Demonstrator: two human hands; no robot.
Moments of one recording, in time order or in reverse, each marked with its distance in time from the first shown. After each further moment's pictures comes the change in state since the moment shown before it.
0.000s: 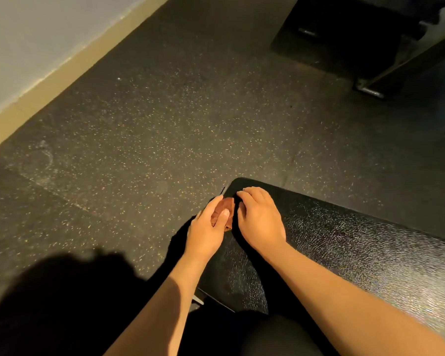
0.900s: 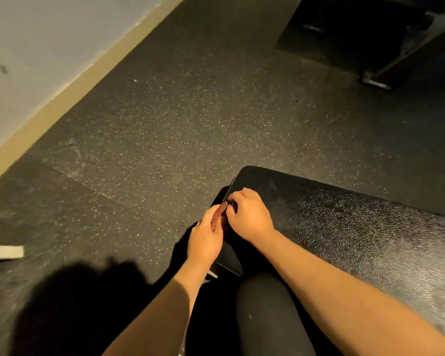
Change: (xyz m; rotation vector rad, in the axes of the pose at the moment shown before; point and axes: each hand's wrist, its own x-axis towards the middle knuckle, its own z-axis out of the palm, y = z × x) left_hand -0.068 -0.012 -0.024 0.059 0.016 -0.108; right_hand -0.025 -0.047 -0.003 0.225 -0.206 0.097
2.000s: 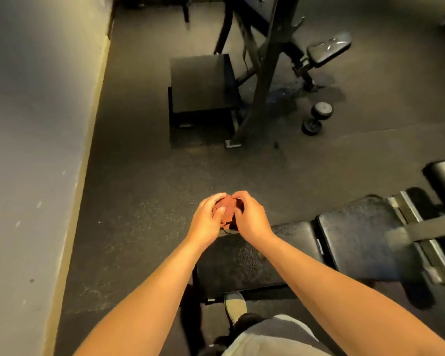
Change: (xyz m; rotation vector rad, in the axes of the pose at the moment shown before) left_hand -0.202 0.647 -0.289 0.170 -0.535 0.511; right_hand -0.148 -0.297 -0.623 0.472 0.414 0.586
